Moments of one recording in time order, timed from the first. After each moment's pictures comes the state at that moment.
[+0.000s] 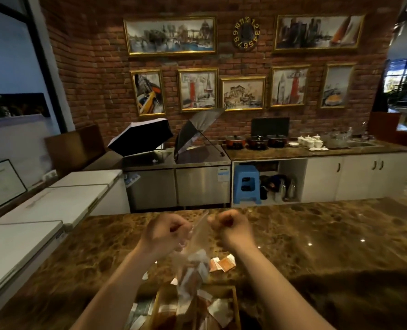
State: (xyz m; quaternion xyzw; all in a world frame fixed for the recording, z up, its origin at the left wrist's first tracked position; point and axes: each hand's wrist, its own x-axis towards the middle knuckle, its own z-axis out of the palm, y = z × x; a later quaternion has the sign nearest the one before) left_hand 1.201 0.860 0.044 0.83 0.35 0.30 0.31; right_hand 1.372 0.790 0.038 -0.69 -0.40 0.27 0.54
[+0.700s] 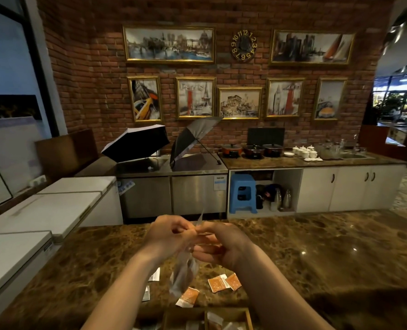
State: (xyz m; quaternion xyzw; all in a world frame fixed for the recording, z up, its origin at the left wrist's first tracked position) left_hand 1.226 0.932 0.049 0.77 0.45 0.32 0.32; right_hand 1.369 0.861 0.057 -0.57 -0.24 0.57 0.54
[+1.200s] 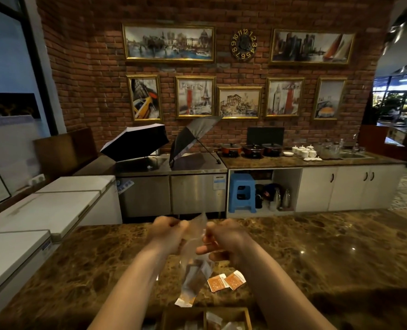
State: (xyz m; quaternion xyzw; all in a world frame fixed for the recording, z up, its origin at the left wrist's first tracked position) left_hand 1.222 0.950 0.048 0.63 0.53 0.37 0.43; right_hand 1.369 0.873 0.063 -0.63 -0.38 0.46 0.49
